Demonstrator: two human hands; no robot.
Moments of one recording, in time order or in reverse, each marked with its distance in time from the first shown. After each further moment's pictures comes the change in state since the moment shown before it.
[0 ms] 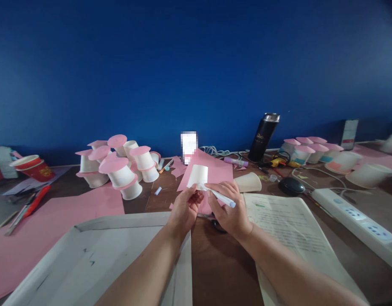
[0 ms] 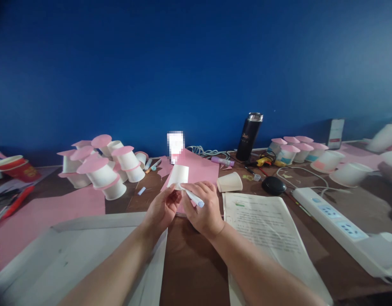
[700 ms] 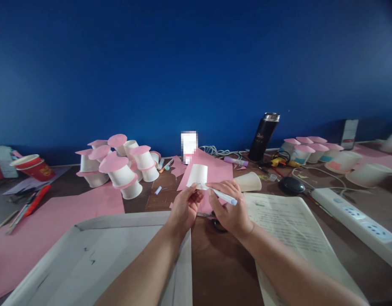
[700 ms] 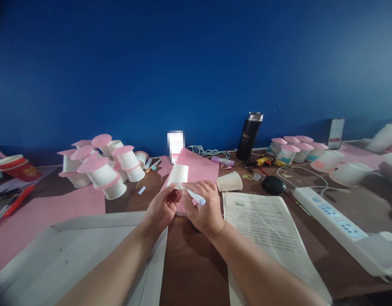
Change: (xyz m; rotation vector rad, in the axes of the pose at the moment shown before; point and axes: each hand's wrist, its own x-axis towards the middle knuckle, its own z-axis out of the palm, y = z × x) left_hand 0.001 0.001 -0.002 0.014 0.006 0.012; right_hand 0.000 0.001 0.001 -0.018 0.021 0.013
